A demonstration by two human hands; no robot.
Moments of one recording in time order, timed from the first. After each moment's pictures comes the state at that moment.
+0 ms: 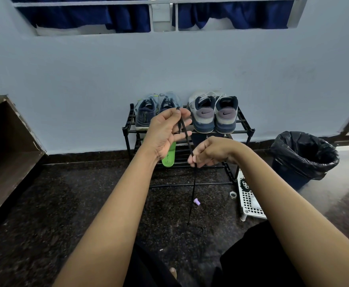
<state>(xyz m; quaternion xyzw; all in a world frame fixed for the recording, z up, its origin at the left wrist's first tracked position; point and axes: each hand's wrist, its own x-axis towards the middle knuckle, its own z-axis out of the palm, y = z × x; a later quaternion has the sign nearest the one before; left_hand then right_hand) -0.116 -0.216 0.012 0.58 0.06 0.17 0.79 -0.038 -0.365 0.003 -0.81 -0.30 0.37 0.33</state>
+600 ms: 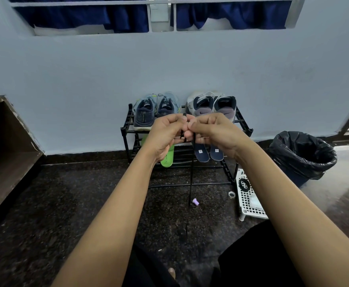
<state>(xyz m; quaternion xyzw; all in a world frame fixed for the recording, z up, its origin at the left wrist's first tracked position) -0.116 -0.220 0.008 0.66 0.05 0.15 0.73 -0.064 -0.368 0.035 -0.65 -0.35 0.25 0.63</state>
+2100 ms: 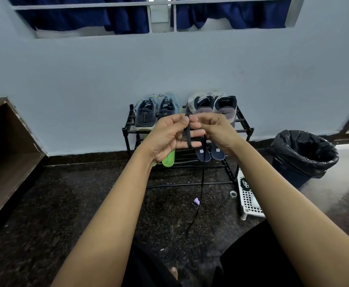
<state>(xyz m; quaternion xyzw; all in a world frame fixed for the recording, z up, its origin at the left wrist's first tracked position) -0.131 -0.222 0.020 0.60 -0.01 0.05 0.79 -0.026 -0.355 0.000 -0.61 -0.38 0.17 0.68</state>
